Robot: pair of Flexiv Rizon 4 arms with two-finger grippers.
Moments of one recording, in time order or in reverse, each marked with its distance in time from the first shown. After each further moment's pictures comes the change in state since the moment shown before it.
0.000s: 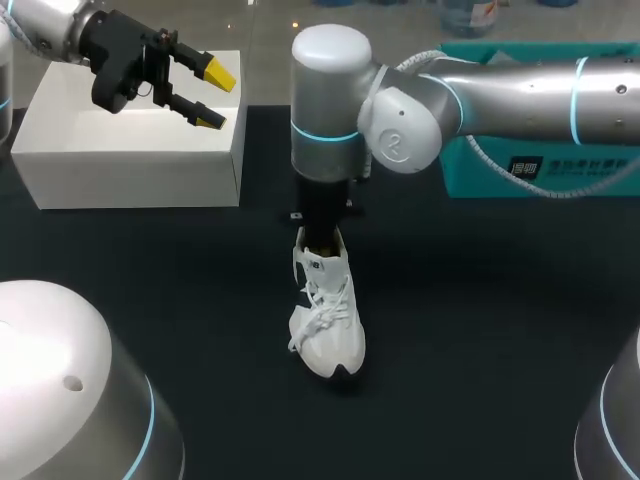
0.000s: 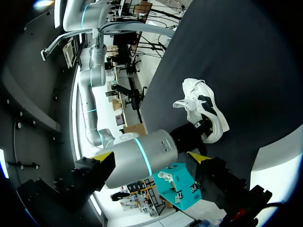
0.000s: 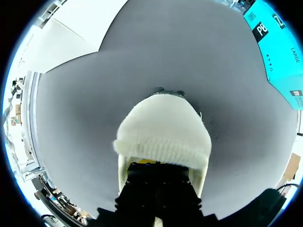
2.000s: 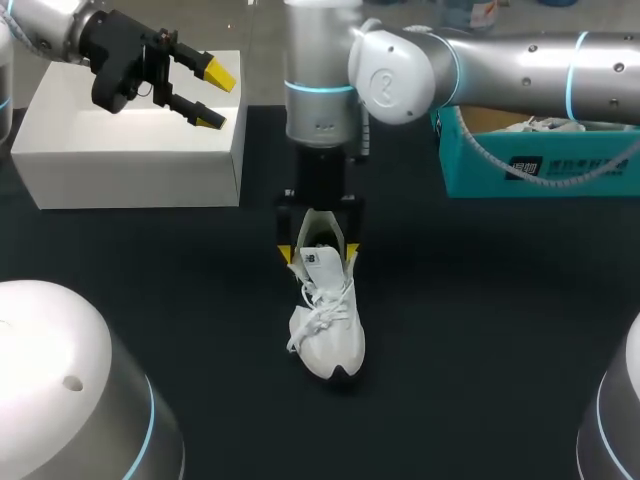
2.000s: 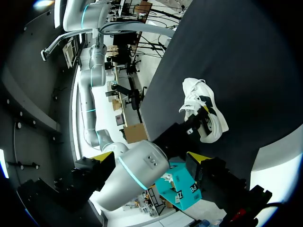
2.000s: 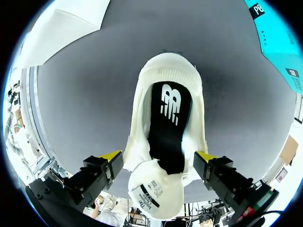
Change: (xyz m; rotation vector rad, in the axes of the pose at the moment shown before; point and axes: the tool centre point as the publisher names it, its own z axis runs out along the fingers) left arm 0.000 0.000 0.000 0.000 0.000 0.000; right arm 0.011 -0.050 -0.050 0.286 0.009 0.065
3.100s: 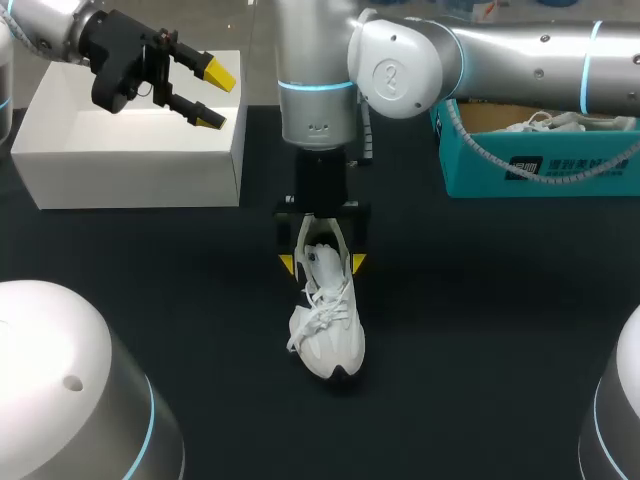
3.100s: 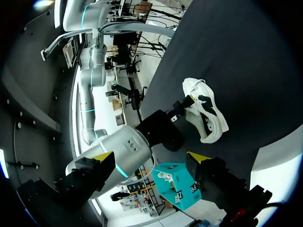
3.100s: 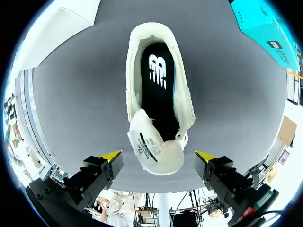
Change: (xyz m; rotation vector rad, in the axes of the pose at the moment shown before) left arm 0.000 0.000 0.000 0.000 0.000 0.000; right arm 0.001 -0.061 -0.015 0.026 -0.041 0.113
